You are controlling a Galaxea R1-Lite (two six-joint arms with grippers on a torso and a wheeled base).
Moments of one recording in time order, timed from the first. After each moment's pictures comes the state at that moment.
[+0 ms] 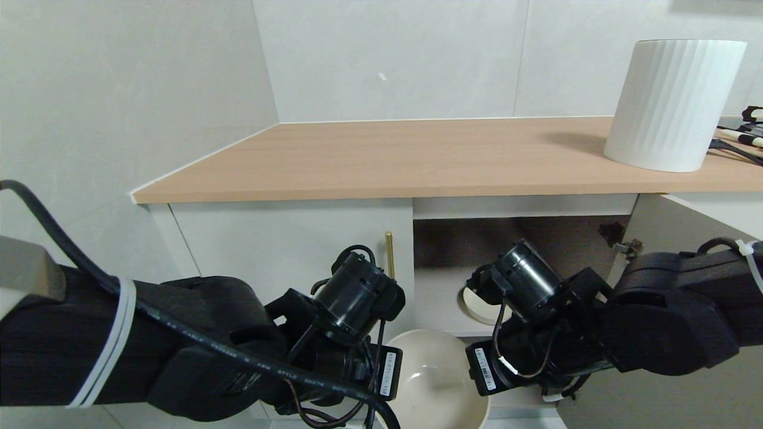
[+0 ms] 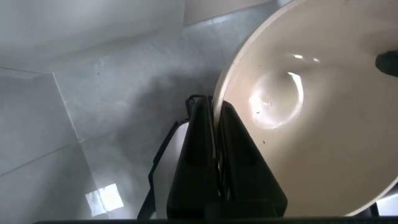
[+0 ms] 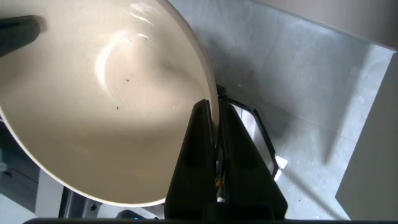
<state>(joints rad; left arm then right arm) -0.80 1.86 -1.02 0.17 0.19 -0.52 0.77 1.86 -1.09 0.23 -0.01 0.45</state>
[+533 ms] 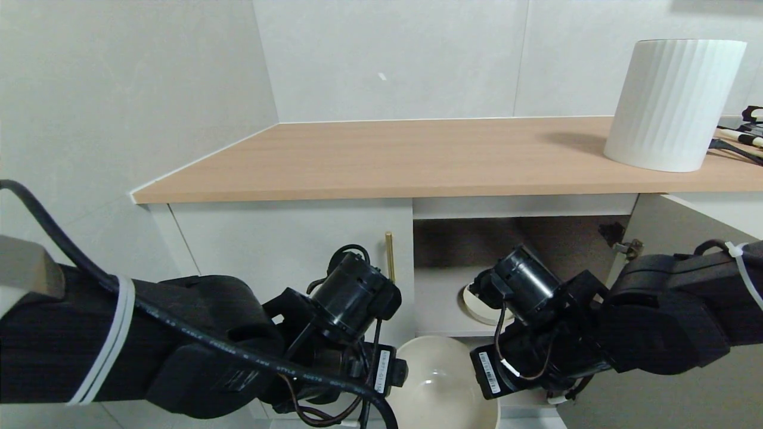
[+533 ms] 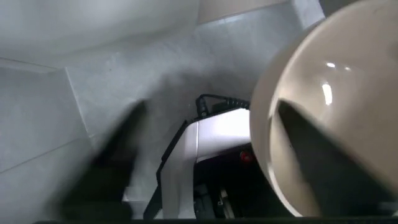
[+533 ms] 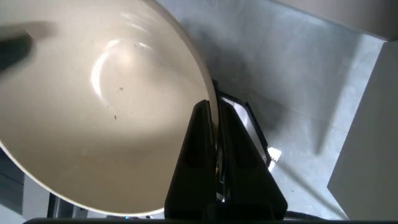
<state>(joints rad) -0.80 1.85 -1.02 0.18 0.22 -0.53 0.77 1.88 -1.08 0.25 -0.02 0.45</state>
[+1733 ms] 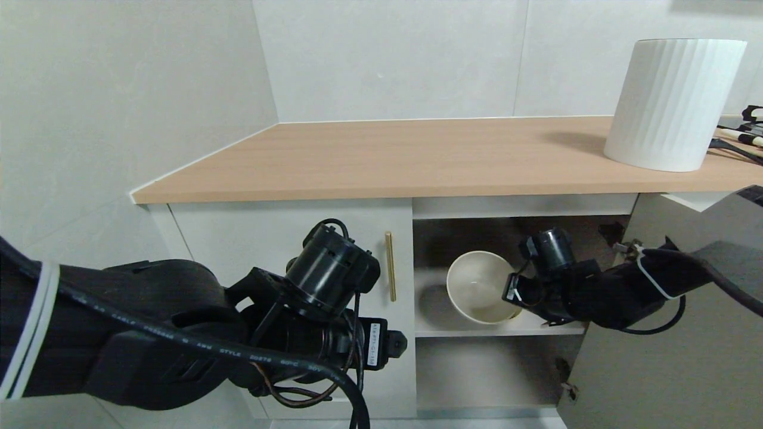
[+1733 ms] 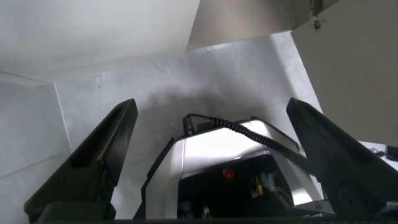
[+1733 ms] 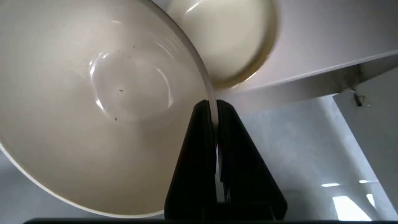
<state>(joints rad) -0.77 1.78 -1.02 0.14 0.21 -0.56 0.41 2.14 -1.08 -0.32 -0.24 0.69</state>
